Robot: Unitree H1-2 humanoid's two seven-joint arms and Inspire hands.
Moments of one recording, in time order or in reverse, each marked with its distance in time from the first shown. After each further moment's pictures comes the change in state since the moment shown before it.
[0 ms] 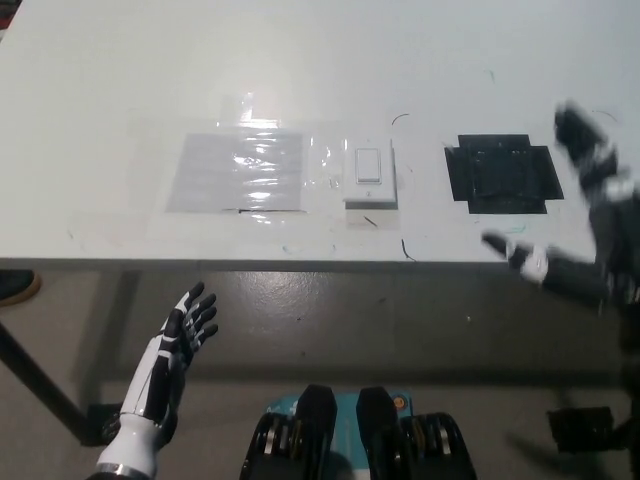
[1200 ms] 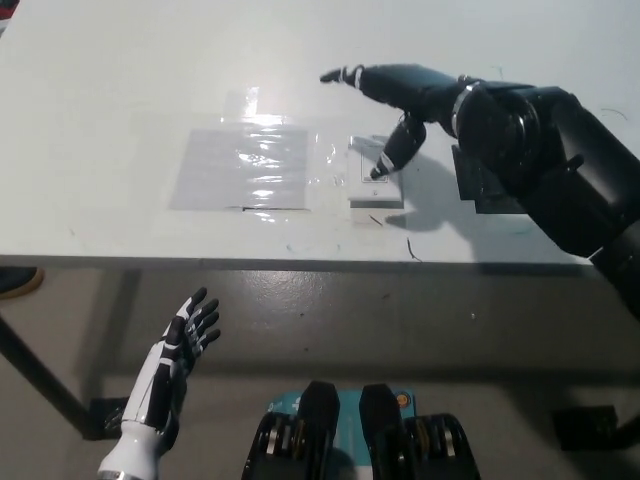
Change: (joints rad) left_arm 0.014 -0.002 -0.004 -0.004 0.001 -0.020 -0.010; right_arm -0.753 -0.114 0.695 0.798 -0.432 0.264 0.358
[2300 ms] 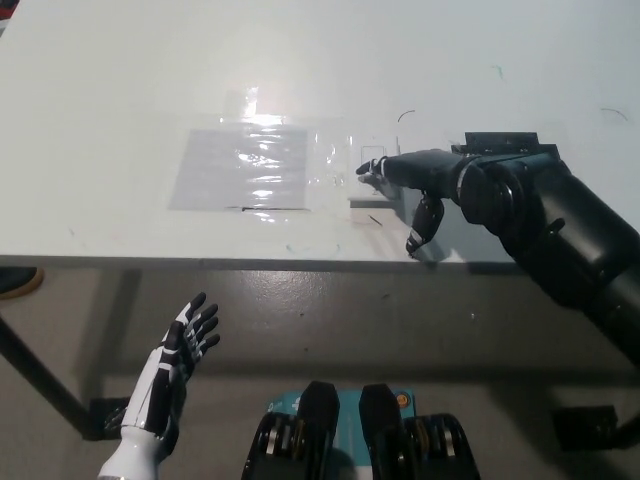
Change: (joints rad) left_arm 0.011 -0.004 0.003 0.000 -0.002 -0.001 -0.001; right_arm 0.109 0.026 0.009 0.068 -0.141 -0.017 0.079
